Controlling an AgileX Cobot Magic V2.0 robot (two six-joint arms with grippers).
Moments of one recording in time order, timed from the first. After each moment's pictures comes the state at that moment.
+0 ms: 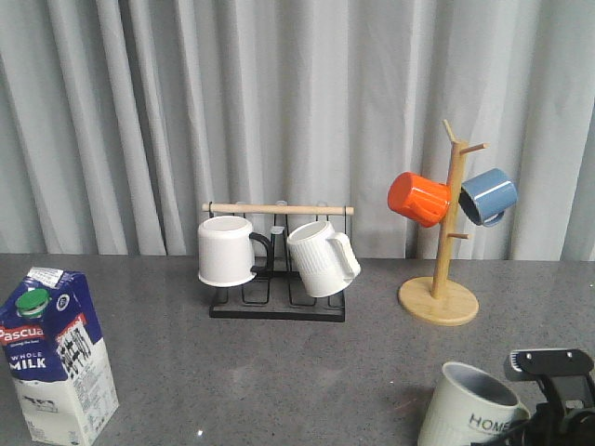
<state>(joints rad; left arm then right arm) 0.03 0.38 -0.53 0.01 0.49 -0.25 0.01 1.56 -0.77 0.70 0.22 -0.70</state>
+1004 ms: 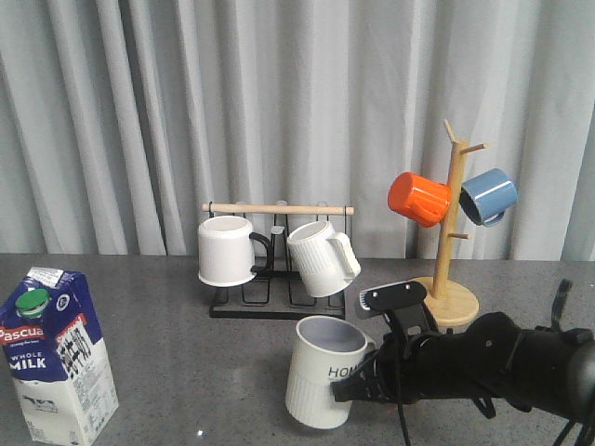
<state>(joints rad) 0.03 0.38 -0.53 0.01 0.54 -0.25 0.31 1.83 -1.21 0.73 0.29 -0.71</state>
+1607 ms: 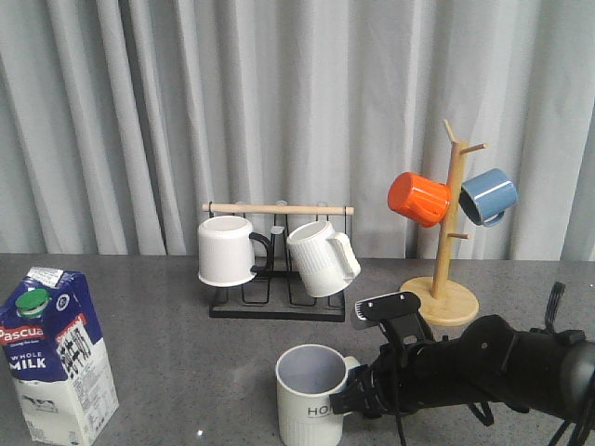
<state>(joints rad) 0.03 0.38 -0.53 0.01 0.54 -0.25 0.31 1.85 -1.22 0.72 0.35 -0.71</state>
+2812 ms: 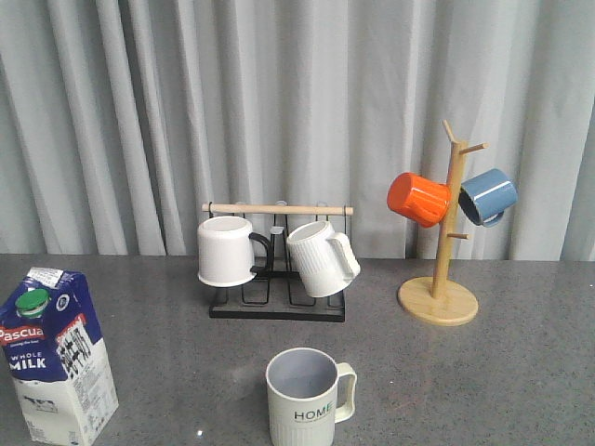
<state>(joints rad) 0.03 0.38 -0.53 0.01 0.67 -0.25 0.31 0.80 -0.60 0.49 0.74 -0.57</state>
